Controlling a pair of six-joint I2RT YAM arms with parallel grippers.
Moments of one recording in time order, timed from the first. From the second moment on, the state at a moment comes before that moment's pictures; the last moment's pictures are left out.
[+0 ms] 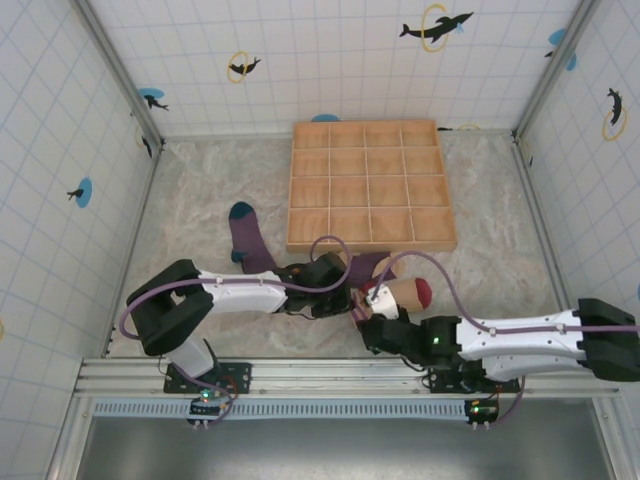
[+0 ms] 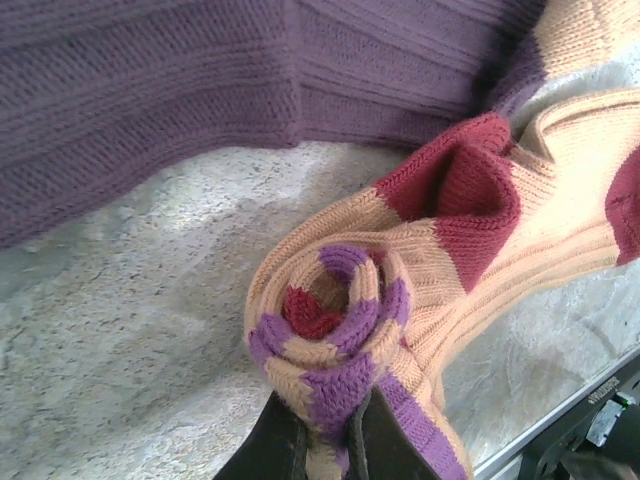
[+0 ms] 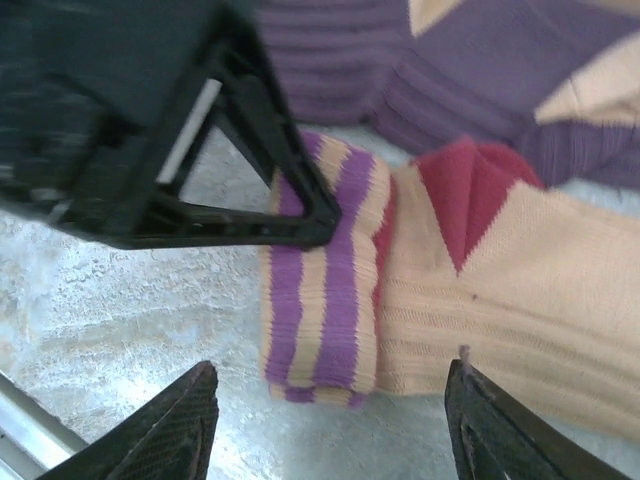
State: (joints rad) left arm -1.05 1.62 0.77 -0.12 0.23 -1.12; right arm 1.48 1.07 0.47 -0.39 0.54 0.76
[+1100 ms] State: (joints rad) left arm -1.01 1.62 0.77 -0.14 0.30 -1.12; right arm 1.62 1.59 0.63 -0.29 0.85 0.63
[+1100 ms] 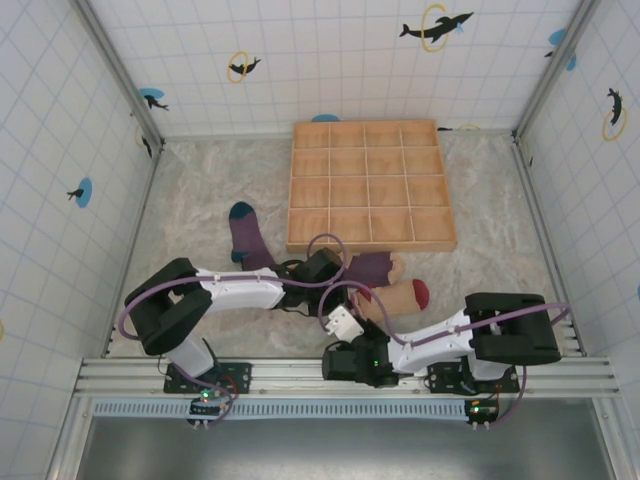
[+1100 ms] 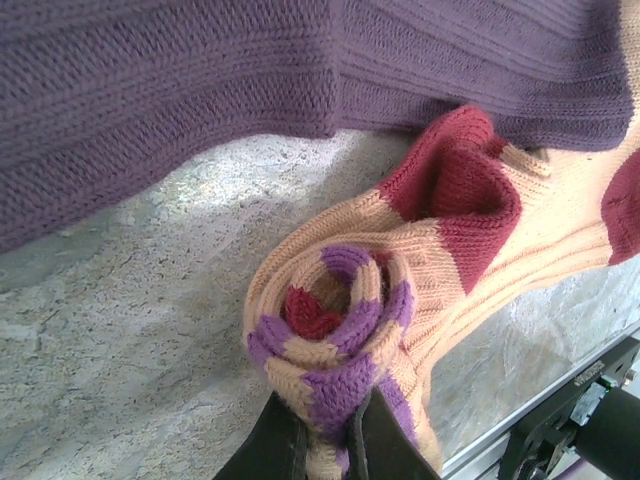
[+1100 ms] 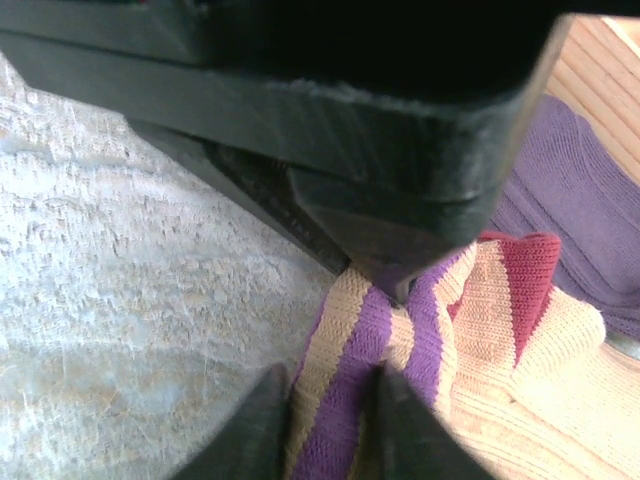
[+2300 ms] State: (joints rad) left arm -1.00 1.52 0.71 -0.02 0.27 -1.11; right arm 1.18 0.91 0.02 0.29 0.14 0.80
